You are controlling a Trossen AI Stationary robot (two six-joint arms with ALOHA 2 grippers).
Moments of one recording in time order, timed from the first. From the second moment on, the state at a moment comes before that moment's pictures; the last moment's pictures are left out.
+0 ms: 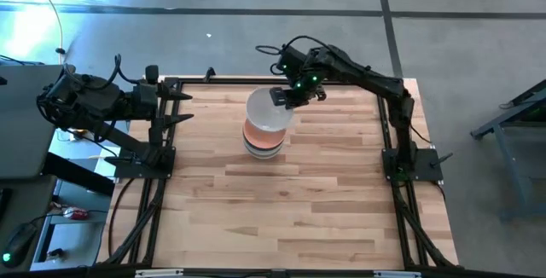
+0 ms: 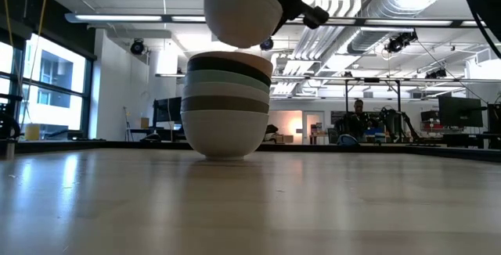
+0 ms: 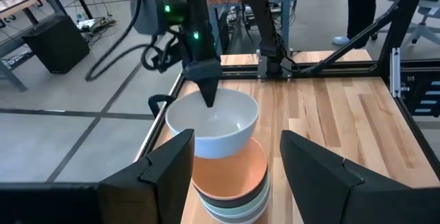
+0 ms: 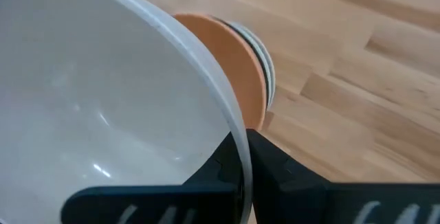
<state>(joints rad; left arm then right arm) -0.21 0.94 1.62 -1.09 -0.54 -0.05 -0.35 2.00 2.24 -1.42 -0.24 0.89</state>
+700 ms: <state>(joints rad) -0.21 0.94 1.62 -1.10 -0.54 -0.04 -0.33 2.09 2.24 -1.42 -0.25 0.90</state>
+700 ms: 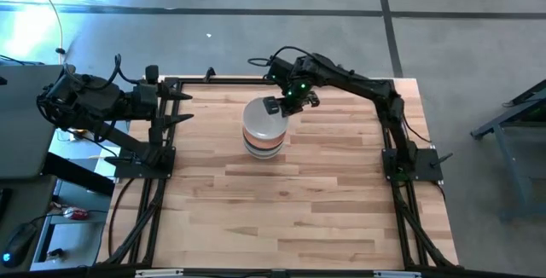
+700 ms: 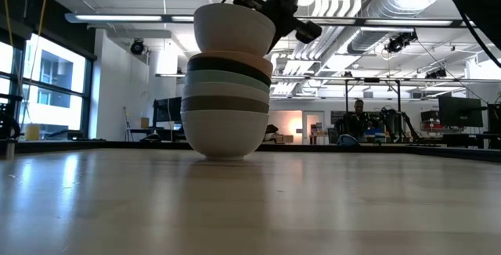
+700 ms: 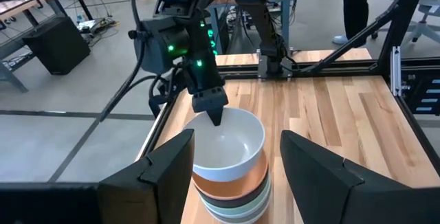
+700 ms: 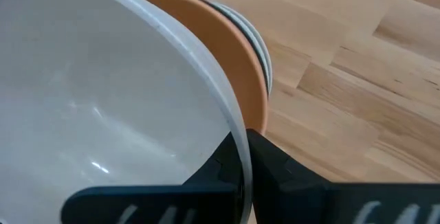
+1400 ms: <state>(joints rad) -0.21 0.94 1.62 -1.10 -0.53 -0.05 -0.32 2.15 2.24 -1.45 -0.24 0.89</state>
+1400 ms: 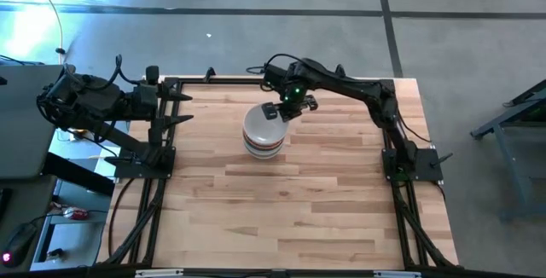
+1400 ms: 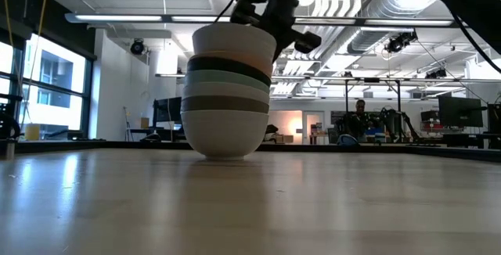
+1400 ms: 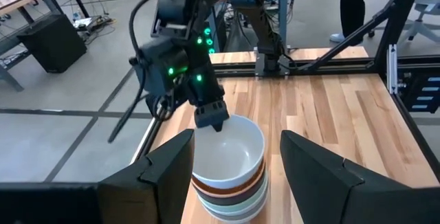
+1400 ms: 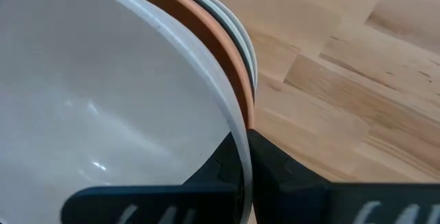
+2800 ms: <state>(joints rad) -0.21 0.94 1.62 -1.15 -0.51 -0.11 -0.32 2.20 2.35 -1.37 -0.29 0.81</state>
